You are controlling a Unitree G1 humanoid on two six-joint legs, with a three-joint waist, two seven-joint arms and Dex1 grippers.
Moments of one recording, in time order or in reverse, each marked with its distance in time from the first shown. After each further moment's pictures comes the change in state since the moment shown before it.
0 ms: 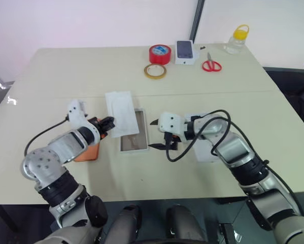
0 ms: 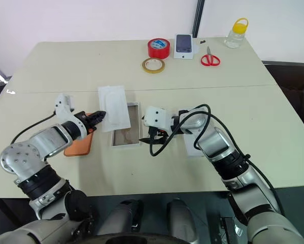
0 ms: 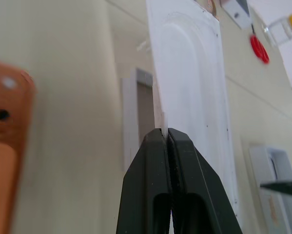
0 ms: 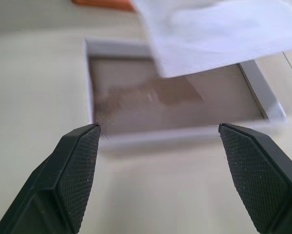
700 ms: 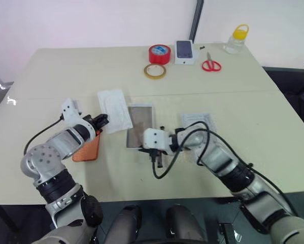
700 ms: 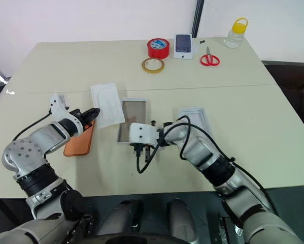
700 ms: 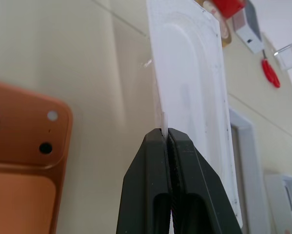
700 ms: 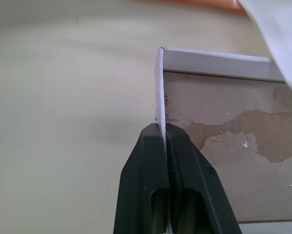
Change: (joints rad) left arm -0.029 0.089 -0.017 0.146 0.074 -0.204 -0.090; right arm -0.027 0.113 0.218 0.042 -0.054 -0.034 -0.044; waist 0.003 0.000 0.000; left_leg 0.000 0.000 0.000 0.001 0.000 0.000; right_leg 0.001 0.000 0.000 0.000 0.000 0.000
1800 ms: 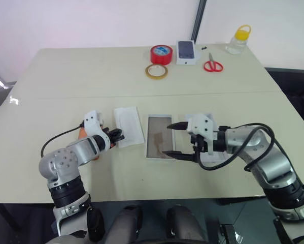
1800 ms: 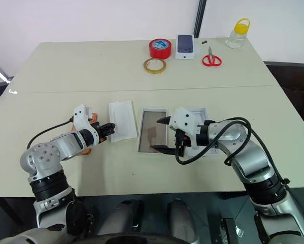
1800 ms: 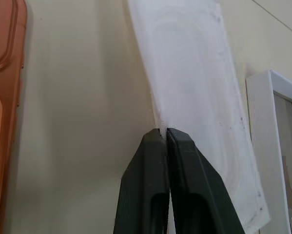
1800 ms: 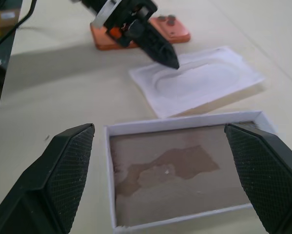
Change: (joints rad) left arm 0.114 -0.043 -0.209 -0.020 0.111 0.023 -0.008; right arm 0.273 -0.308 -0.408 -0.355 0.388 0.173 0.016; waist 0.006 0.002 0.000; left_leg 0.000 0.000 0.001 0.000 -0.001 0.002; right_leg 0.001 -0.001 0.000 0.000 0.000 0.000
